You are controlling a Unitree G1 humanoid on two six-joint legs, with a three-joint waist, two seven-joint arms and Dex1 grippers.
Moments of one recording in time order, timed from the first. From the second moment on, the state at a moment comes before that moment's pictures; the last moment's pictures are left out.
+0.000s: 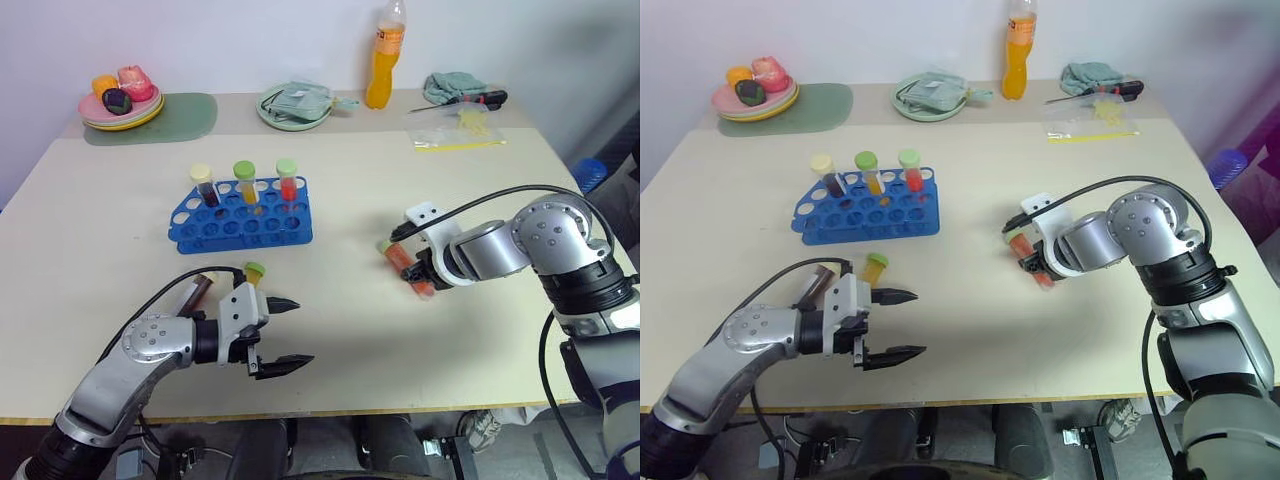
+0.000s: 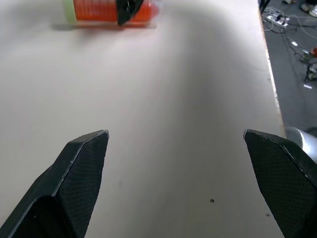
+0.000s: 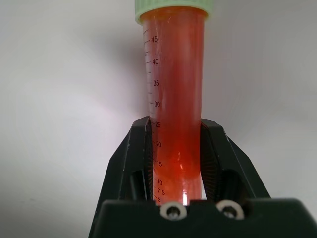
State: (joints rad) left arm 0.00 0.72 -0.13 -0.52 -0.43 0.45 -0.94; right arm -0.88 -0.75 0.27 -0.05 1.39 1.61 -0.42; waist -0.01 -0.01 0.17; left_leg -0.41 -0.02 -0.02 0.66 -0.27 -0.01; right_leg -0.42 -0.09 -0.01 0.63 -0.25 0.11
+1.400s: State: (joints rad) left arm 0.09 0.49 0.25 -0.31 -0.45 0.32 -0.65; right arm -0.77 0.10 0.23 0.69 0.10 -0.18 0.29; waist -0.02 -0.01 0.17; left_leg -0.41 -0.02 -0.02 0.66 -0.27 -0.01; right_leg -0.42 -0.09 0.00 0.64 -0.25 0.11
